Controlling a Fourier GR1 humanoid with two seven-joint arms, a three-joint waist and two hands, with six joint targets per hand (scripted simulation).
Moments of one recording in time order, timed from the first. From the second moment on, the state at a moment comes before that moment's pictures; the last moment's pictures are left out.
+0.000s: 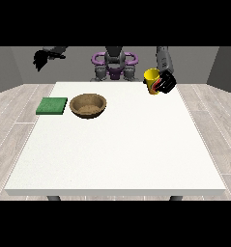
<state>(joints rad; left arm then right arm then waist) -0.59 0.34 0.09 -0.64 -0.35 0.41 -0.54 -0.17 -0.34 -0.31 -1.30 -0.25 0.37 -0.18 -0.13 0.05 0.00</state>
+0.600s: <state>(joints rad) -0.74 0.30 -0.09 -0.68 -0.63 0.47 -0.14 -0.18 -0.35 -0.33 -1.16 -0.24 0.40 -0.25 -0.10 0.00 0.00</state>
